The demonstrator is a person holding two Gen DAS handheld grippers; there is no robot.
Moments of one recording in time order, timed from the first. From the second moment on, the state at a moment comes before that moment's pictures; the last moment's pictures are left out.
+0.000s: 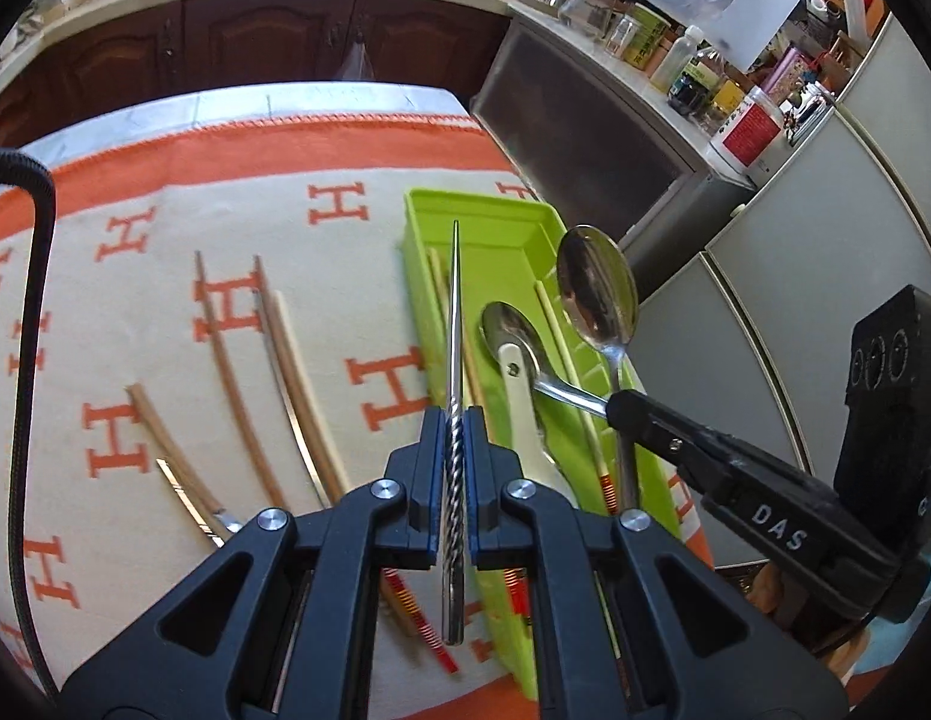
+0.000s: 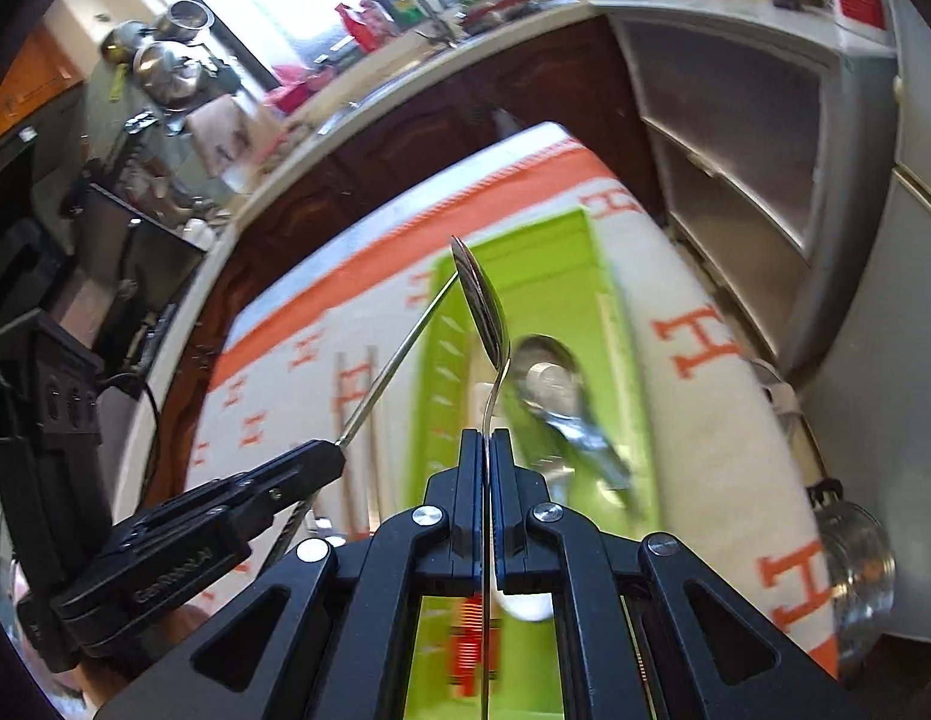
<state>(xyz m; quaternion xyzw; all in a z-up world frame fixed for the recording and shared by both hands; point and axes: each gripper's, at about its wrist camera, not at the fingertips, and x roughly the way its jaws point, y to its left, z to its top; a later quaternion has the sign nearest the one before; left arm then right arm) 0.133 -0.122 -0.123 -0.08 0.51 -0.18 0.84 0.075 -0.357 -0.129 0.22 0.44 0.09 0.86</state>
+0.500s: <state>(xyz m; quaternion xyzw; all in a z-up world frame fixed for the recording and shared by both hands) 0.127 -0.169 -0.159 -0.04 0.56 -0.19 0.81 0.094 -0.365 -0.170 0.20 0.48 0.08 0.85</state>
